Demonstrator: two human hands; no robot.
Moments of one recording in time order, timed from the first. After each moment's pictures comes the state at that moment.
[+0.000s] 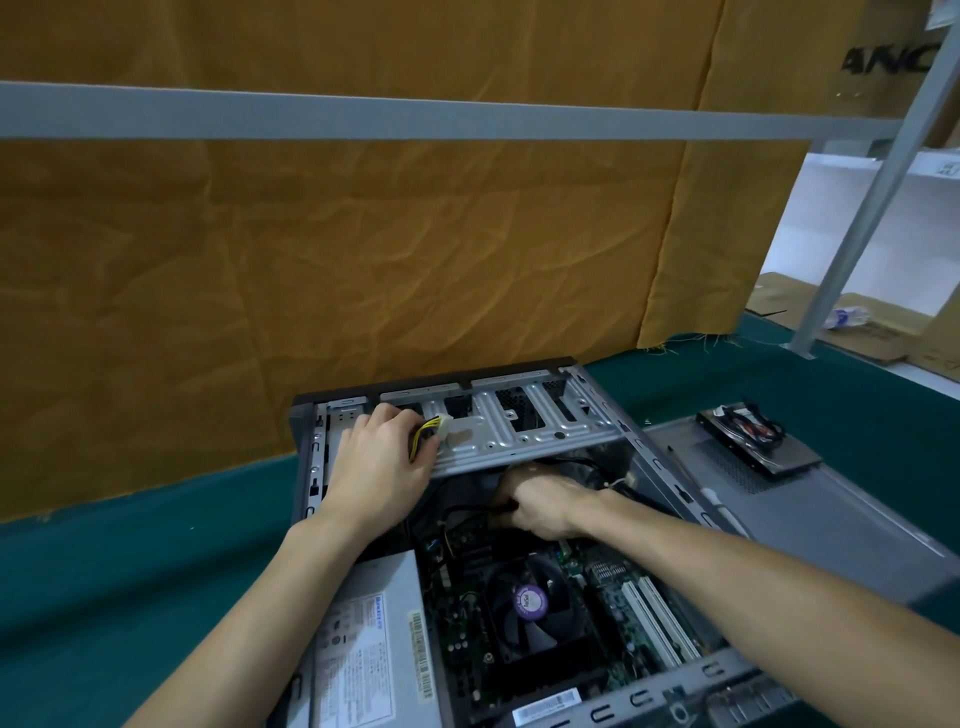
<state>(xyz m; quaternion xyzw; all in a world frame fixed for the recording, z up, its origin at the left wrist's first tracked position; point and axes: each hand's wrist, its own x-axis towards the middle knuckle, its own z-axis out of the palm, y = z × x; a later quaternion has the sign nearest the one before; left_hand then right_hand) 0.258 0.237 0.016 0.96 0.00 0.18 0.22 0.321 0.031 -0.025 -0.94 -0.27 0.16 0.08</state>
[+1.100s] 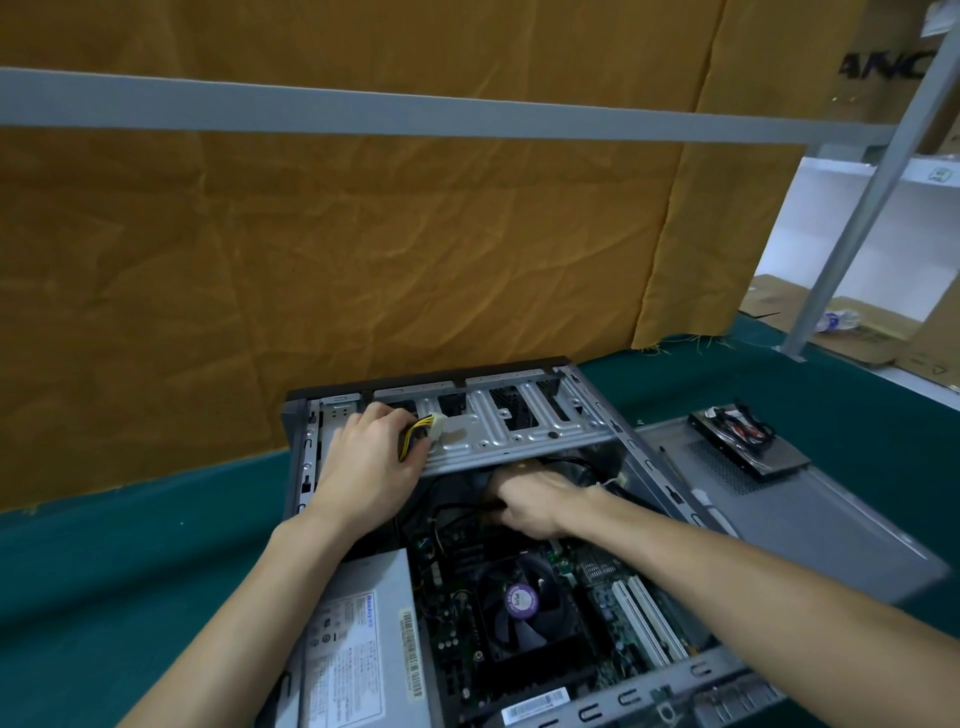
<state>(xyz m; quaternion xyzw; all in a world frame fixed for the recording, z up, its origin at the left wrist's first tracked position) 0.256 0.239 0.019 0.96 -0.01 0.18 0.23 0.314 0.034 -0.020 -0.94 -0.31 0.12 -0.02</state>
